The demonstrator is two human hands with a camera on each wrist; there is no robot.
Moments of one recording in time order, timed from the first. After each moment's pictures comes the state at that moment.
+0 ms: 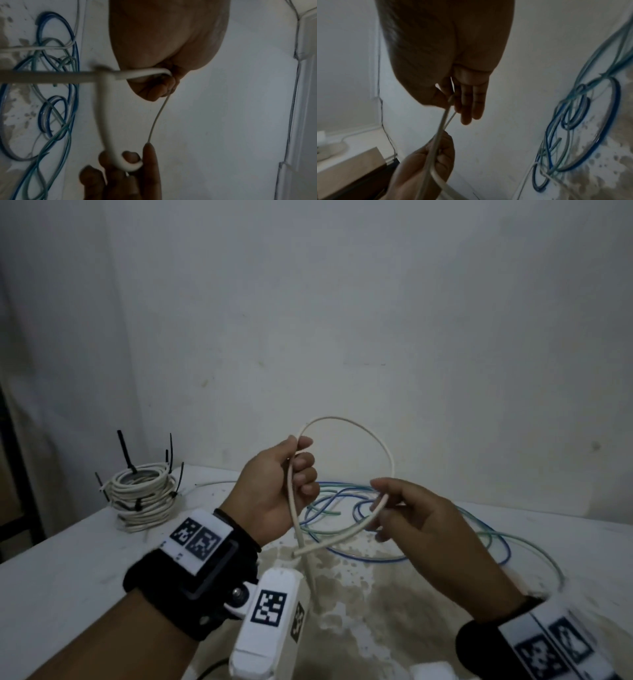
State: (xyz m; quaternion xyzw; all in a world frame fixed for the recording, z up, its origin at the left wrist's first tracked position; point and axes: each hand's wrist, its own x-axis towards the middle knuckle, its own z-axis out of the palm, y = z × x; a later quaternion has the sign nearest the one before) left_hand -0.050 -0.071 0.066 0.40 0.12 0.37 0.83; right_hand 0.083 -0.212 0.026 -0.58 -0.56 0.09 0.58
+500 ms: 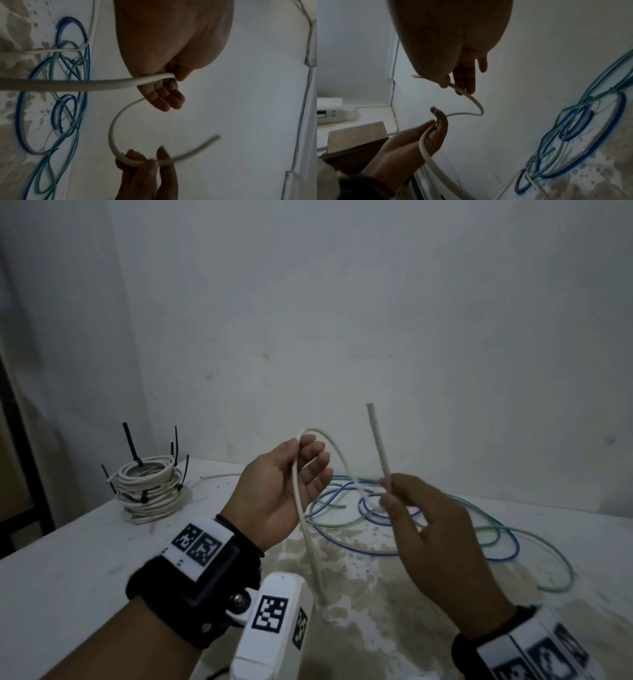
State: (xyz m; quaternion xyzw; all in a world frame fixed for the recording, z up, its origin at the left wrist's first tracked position) left_hand -0.056 -0.077 0.056 0.36 0.09 0.39 0.84; right_hand 0.077 -0.204 0.013 -0.57 -0.58 -0.20 0.54
